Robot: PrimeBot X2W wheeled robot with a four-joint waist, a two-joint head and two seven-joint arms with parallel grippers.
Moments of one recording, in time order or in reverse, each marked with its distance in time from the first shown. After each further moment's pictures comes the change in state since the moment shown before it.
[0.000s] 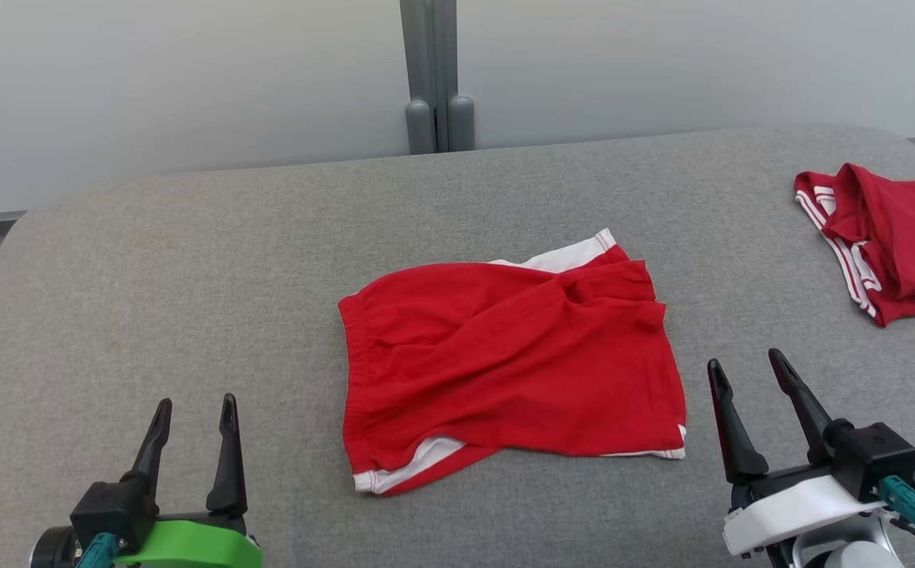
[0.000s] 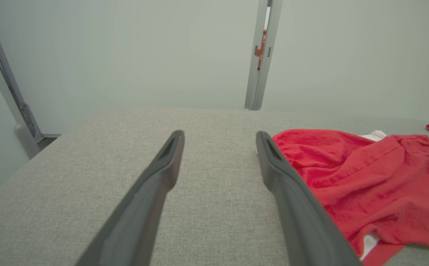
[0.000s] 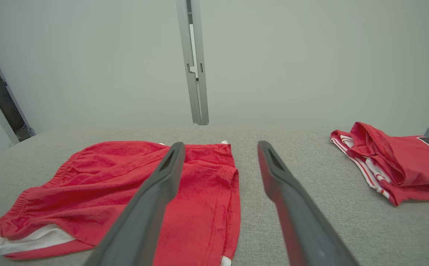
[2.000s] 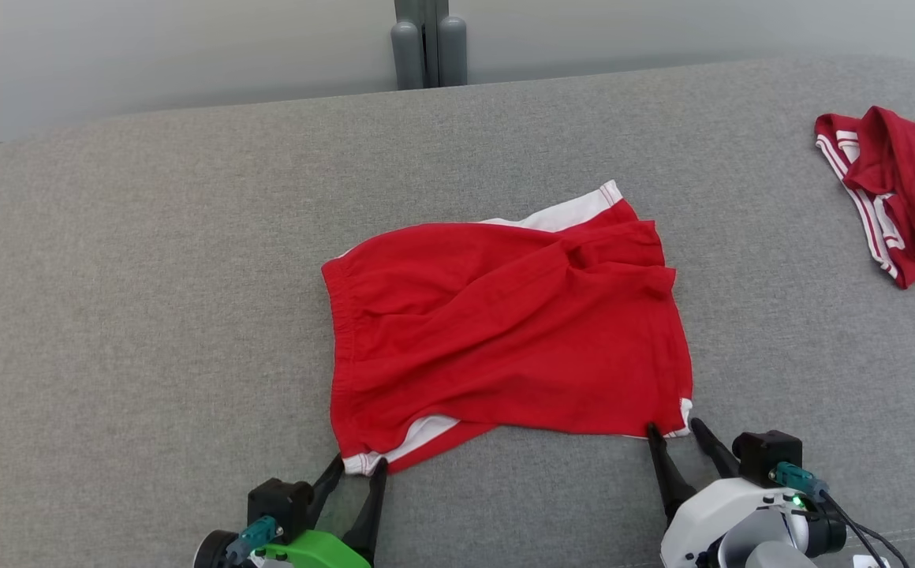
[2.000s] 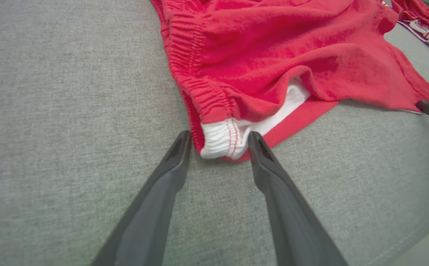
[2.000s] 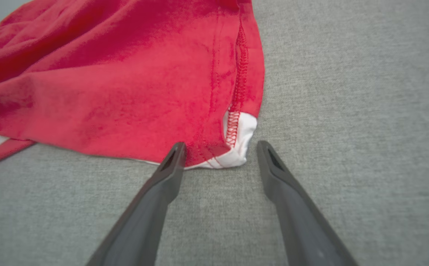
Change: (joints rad) left arm -0.154 0.013 -0.418 0.411 -0.179 -0.014 0.000; right arm -0.224 0.064 0.142 0.601 0.139 0.000 -0.003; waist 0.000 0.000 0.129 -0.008
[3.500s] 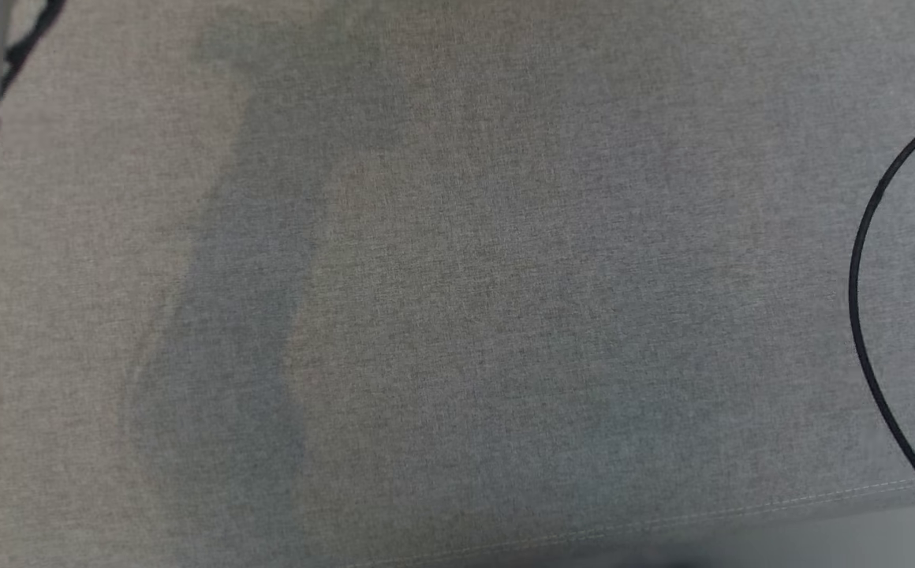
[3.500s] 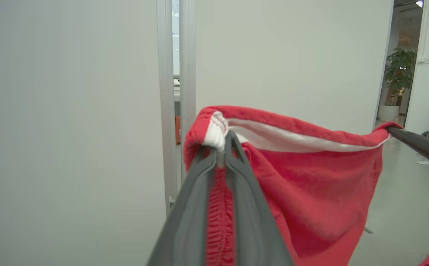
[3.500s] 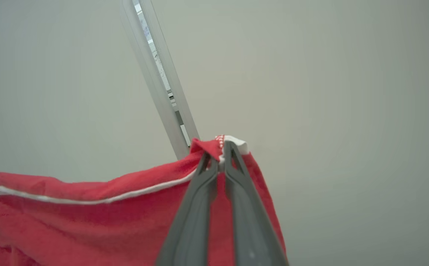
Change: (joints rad) left arm -1.410 0.205 -0.138 0.015 -0.378 -0.002 0.155; right arm -1.385 -0.108 -0.022 0.099 0.324 0.000 0.194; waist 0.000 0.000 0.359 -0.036
